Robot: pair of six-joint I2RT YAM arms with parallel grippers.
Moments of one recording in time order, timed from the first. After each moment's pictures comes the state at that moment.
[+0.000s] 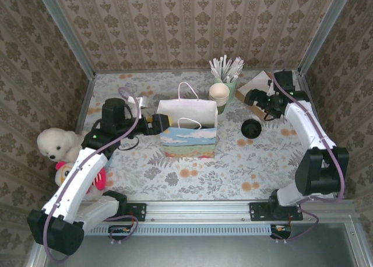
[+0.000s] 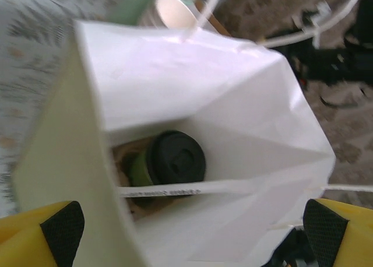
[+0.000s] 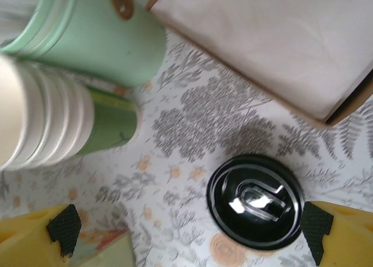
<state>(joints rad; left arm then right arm) -0.40 0.99 0.94 -0.48 0.64 -0.48 -0.04 1.53 1.30 -0.74 -0.19 0.42</state>
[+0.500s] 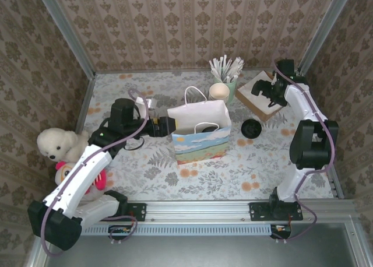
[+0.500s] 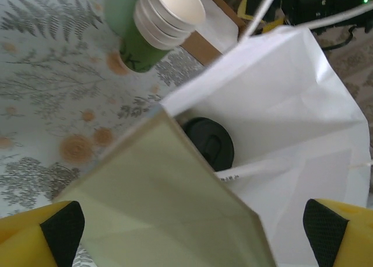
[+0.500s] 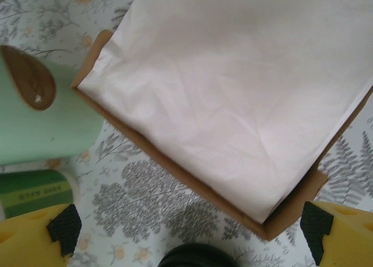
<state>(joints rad) -0.45 1.03 0.94 -0.48 0.54 -0.44 -0.12 1.83 1.56 -0.75 -0.08 0.31</state>
